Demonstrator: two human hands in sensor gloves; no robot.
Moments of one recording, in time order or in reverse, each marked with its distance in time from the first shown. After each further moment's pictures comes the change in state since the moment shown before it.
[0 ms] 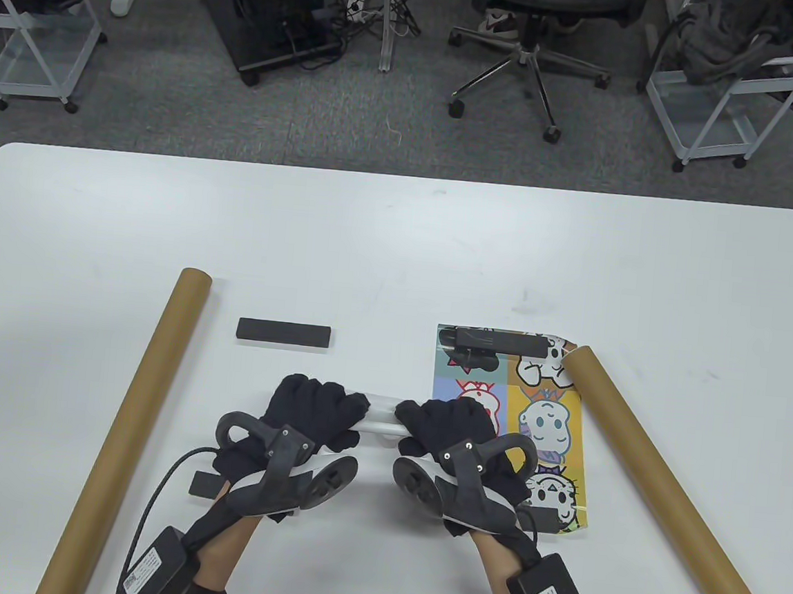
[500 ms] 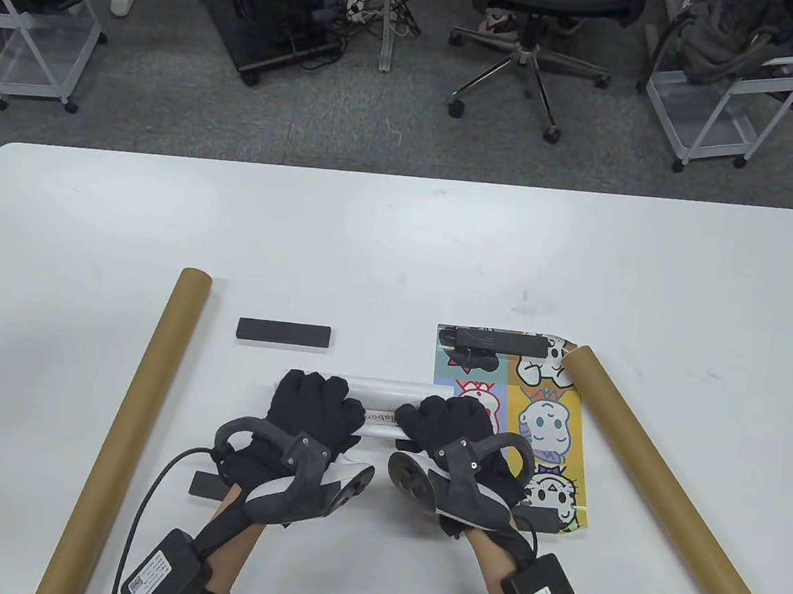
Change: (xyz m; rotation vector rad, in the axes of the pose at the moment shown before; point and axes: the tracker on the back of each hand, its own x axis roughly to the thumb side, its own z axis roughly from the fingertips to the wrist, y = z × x) left_hand 0.013 -0.004 -0.003 -0.105 -0.016 -0.167; right_hand 0.003 0.006 -0.001 0.095 0.009 -0.012
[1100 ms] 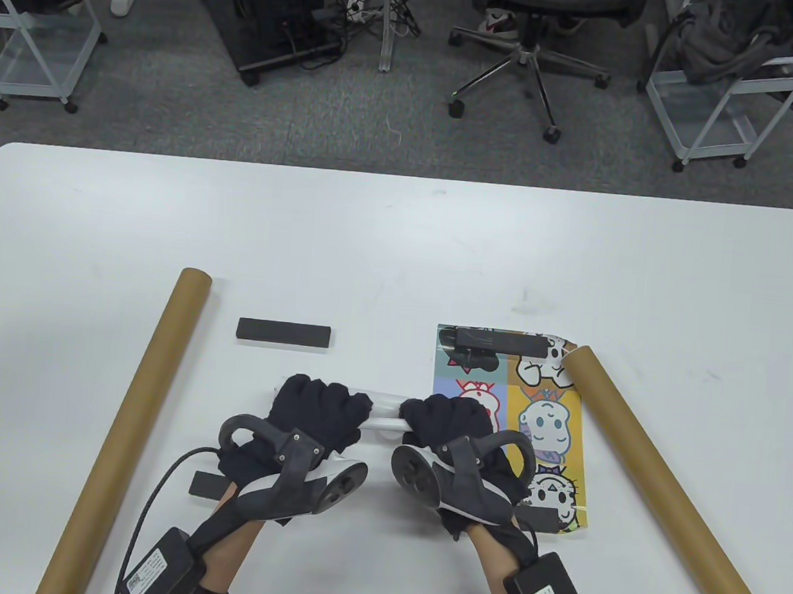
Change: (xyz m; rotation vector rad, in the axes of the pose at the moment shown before) left_hand -0.003 0.003 0.001 0.063 -0.011 0.098; right_hand -0.004 -0.002 -0.001 0.034 0.015 -0.036
